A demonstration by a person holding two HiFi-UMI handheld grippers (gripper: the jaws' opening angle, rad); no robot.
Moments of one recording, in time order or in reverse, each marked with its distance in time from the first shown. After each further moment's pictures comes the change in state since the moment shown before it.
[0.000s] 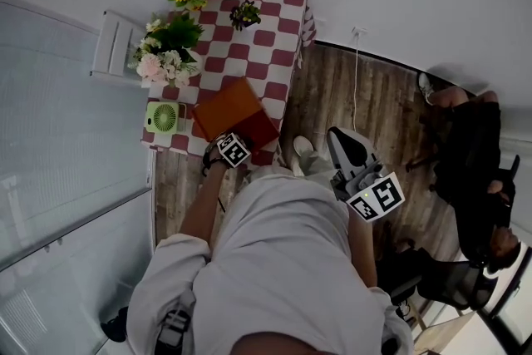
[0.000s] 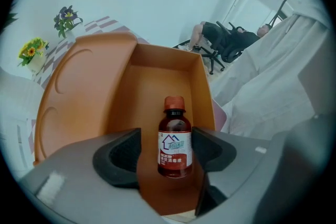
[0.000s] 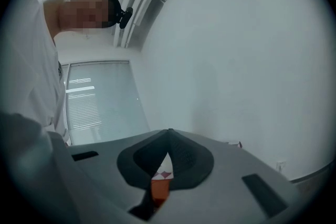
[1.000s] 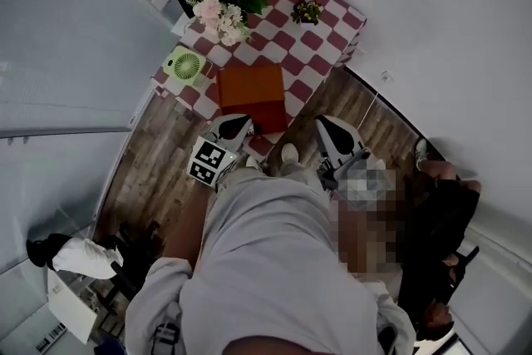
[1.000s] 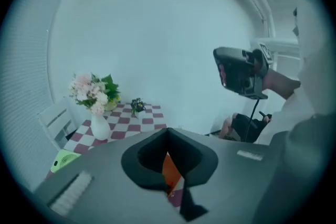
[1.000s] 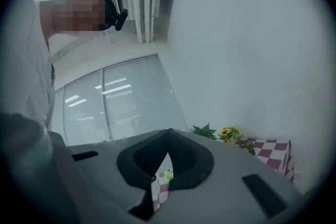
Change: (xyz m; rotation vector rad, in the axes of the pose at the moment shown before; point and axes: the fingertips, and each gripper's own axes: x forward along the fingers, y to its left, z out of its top) left arm -0.278 -0.030 0.071 -0.451 -0.851 0.393; right arm 0.069 0.068 -0.007 -0.012 0.111 0.439
